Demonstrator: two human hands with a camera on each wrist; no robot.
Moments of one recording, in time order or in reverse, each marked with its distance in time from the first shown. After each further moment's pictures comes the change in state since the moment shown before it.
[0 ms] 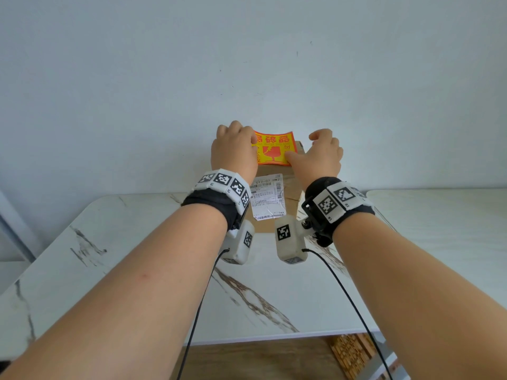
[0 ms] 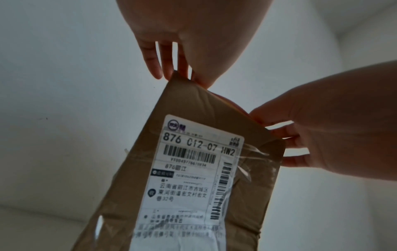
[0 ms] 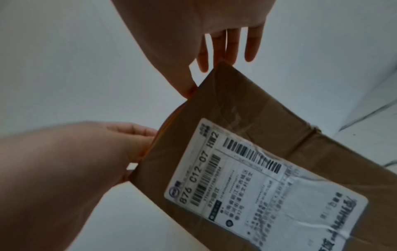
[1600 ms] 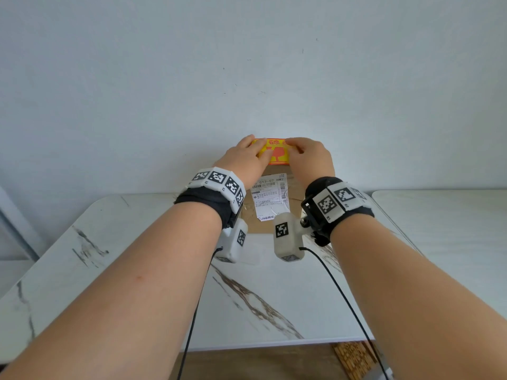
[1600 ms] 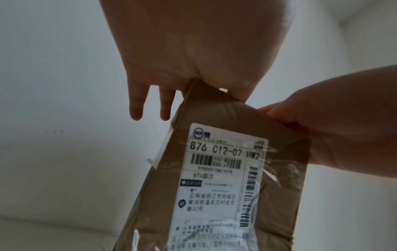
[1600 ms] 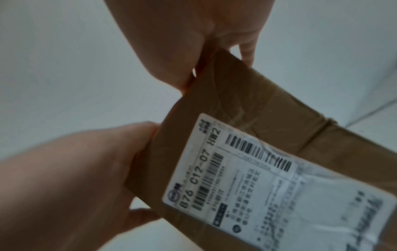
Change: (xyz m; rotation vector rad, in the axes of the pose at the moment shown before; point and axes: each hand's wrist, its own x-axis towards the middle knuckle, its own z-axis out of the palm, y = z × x) left_hand 0.006 -0.014 0.011 -0.107 -0.527 -0.057; right_hand 0.006 0.002 0.015 0.053 -0.211 -0.095
